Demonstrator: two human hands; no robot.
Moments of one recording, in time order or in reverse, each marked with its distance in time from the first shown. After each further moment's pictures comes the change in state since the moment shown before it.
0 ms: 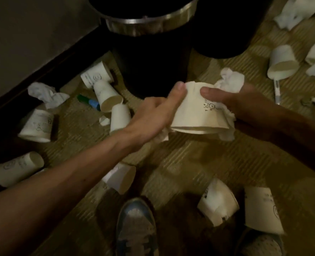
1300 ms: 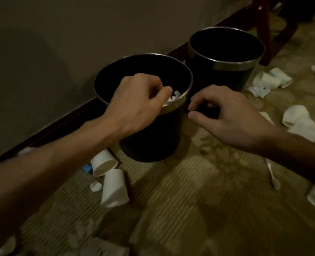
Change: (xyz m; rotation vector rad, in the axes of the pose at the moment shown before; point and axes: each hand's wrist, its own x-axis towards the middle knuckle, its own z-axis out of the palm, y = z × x) left_hand 0.087 0.139 -0.118 0.575 0.403 0.693; right_hand 0.088 -0.127 0.012 -1.091 0.181 -0.621
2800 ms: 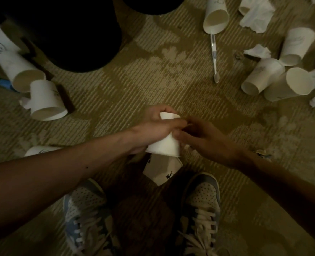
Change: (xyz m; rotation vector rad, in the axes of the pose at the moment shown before) left_hand -0.185 0.118 0.215 -0.780 -0.666 -0.797; right_hand -0.281 0.073 0.048 0.746 -0.303 0.728
